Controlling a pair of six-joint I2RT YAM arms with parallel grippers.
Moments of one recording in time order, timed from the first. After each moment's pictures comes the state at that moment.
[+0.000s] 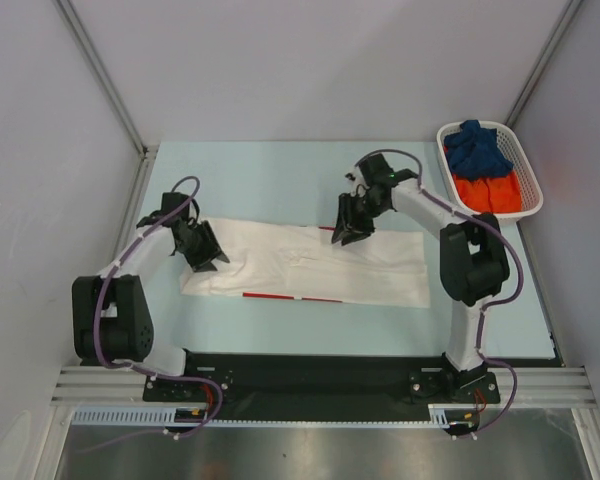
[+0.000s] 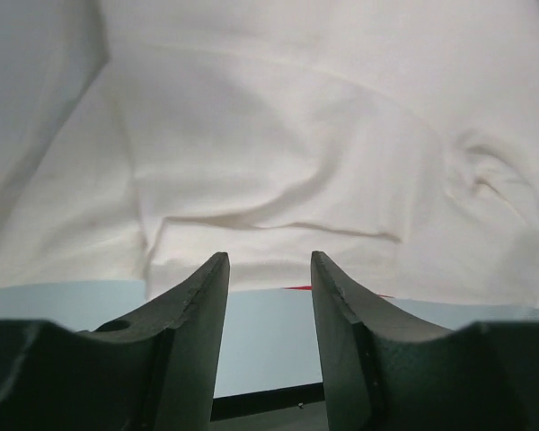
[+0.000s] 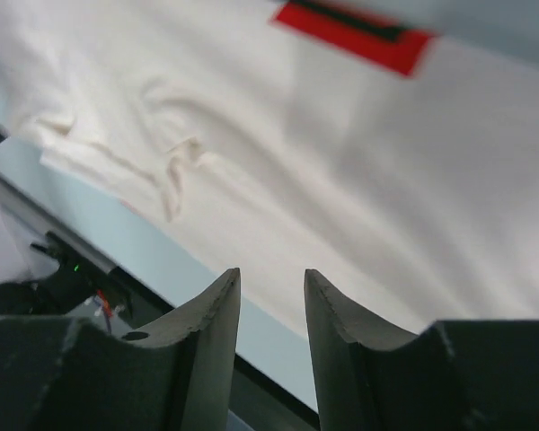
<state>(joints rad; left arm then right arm) 0.03 1.50 0.94 -0.67 0.24 -0.50 0.44 1.98 1.56 -0.74 -0.55 0.39</state>
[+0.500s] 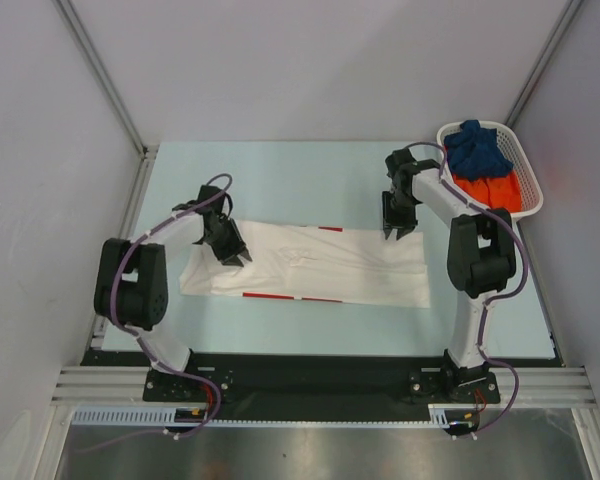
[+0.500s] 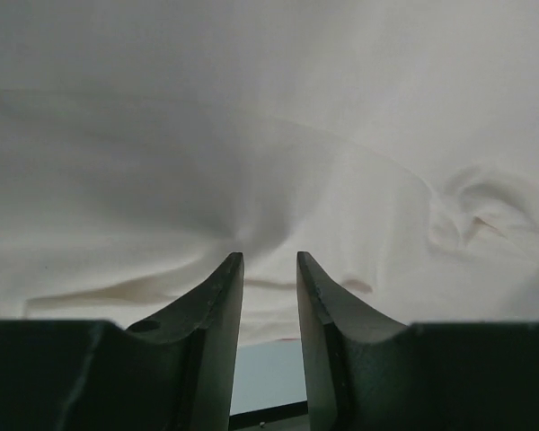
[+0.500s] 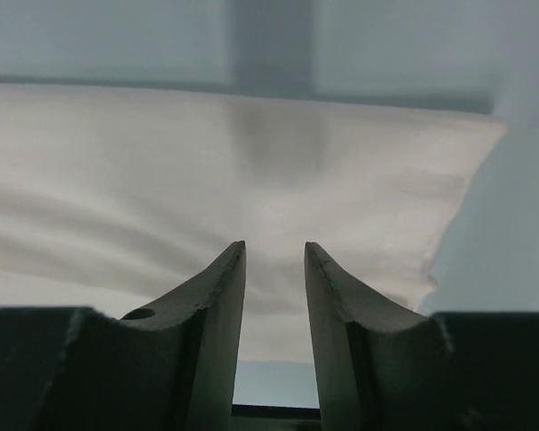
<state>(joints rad) -0.16 1.69 1.08 -0.62 0.22 -0.63 0.26 2.01 1.63 -0.95 -0.01 0.28</state>
